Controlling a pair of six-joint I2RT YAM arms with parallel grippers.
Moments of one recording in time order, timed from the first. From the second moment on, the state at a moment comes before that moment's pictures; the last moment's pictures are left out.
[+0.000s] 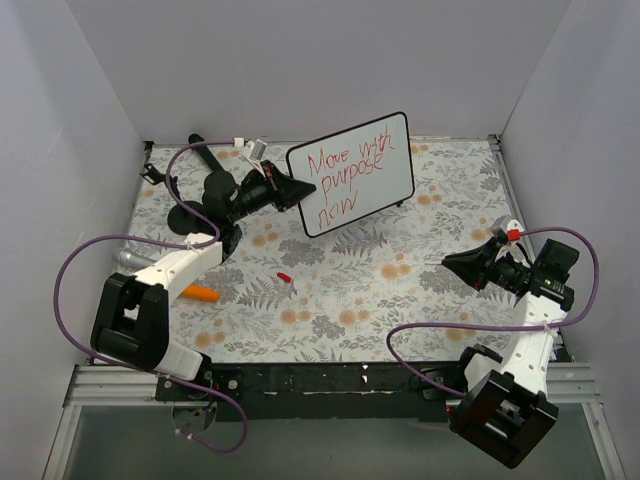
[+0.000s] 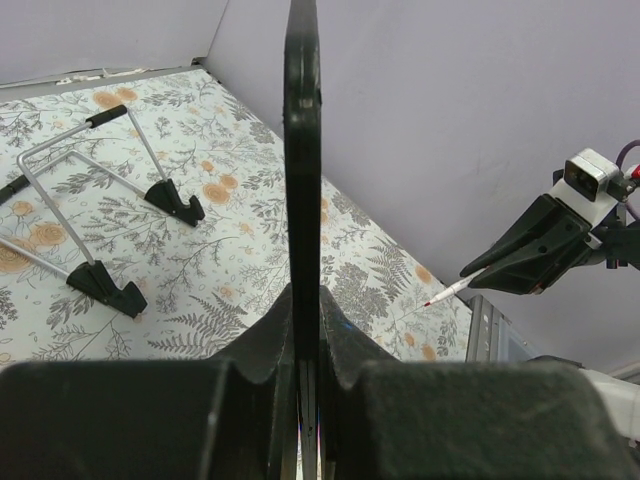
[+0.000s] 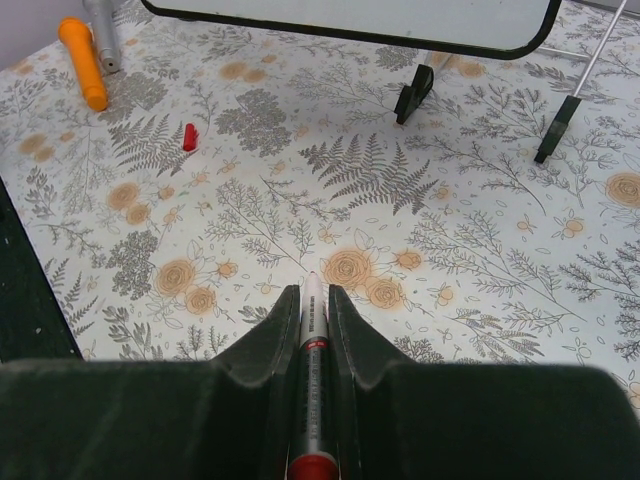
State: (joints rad) left arm -0.35 1.45 0.91 0.68 0.68 -0.63; right arm -0.54 0.87 0.65 -0.71 -1.41 -0.75
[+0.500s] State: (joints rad) left arm -0.35 1.48 0.93 0.68 0.67 -0.65; right arm -0.54 0.88 0.65 -0.71 -1.41 -0.76
